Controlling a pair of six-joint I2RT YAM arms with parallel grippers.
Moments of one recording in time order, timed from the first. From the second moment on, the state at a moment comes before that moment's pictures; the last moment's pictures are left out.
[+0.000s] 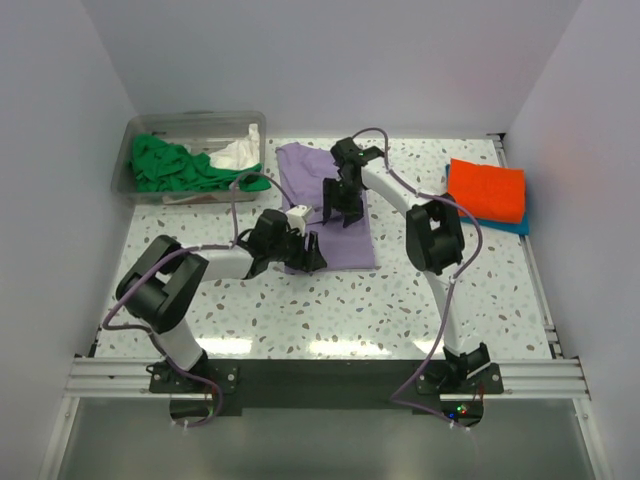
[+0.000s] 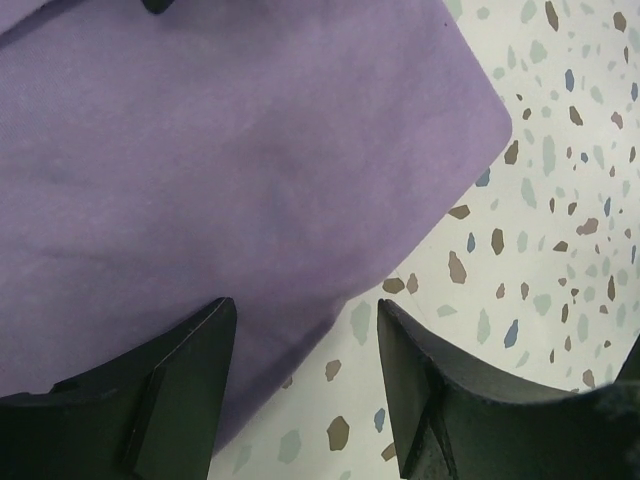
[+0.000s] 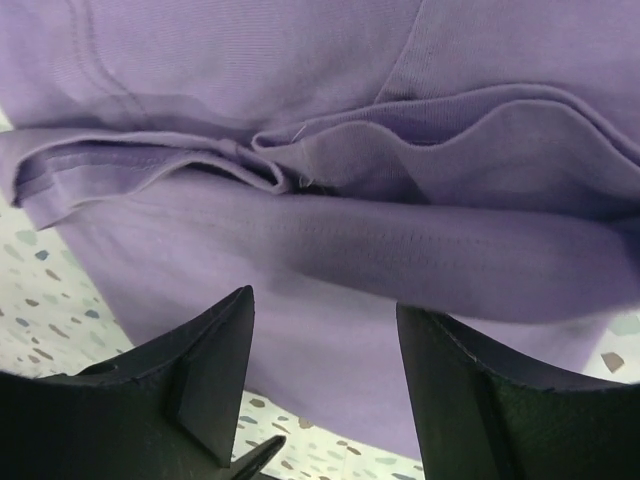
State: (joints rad) left arm -0.55 1.71 0.75 0.28 0.39 -0.35; right arm 0.48 2.37 2.10 -1.01 -0.17 0.51
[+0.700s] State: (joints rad) left arm -0.64 1.66 0.63 0.41 0.33 -0.28; right arm 0.48 2.55 2.41 -0.98 -0.09 0.63
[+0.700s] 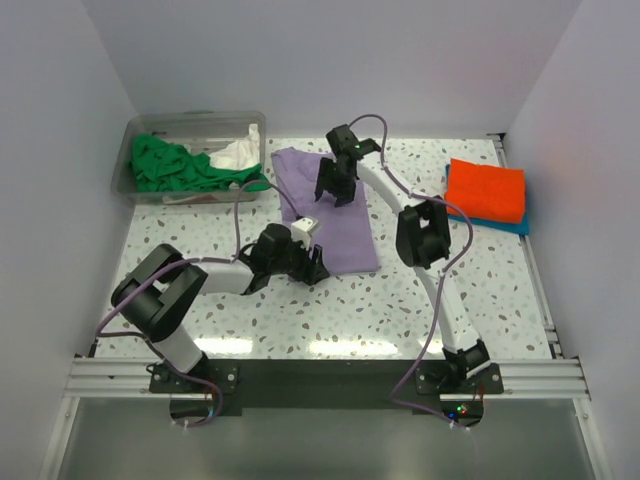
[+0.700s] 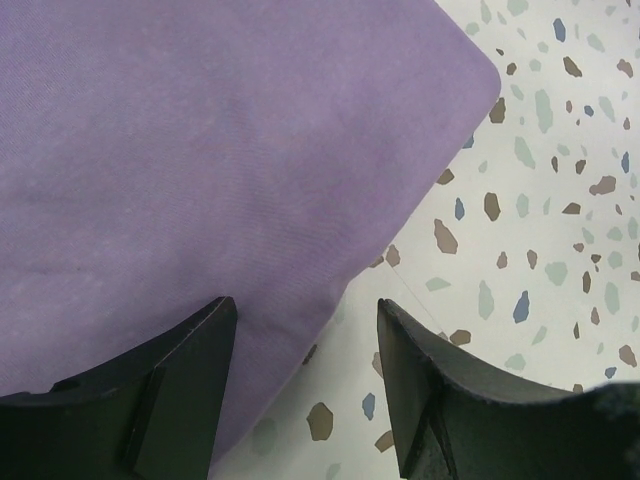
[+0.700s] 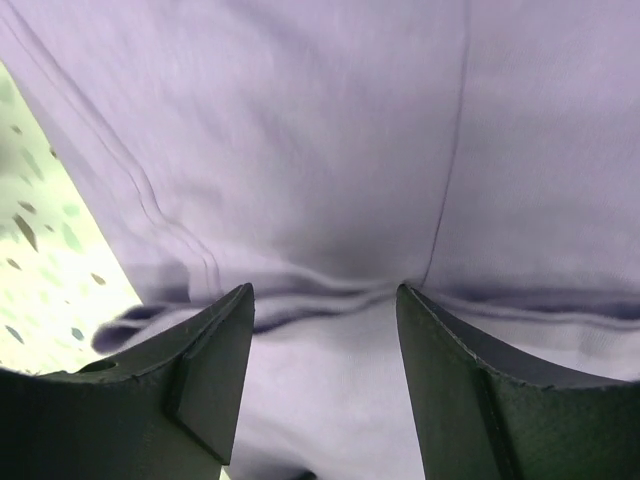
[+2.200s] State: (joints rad) left arm -0.45 1.38 0.69 -0.29 0.34 -0.36; right arm 0.40 1.75 1.10 -0.75 -0.30 0.51
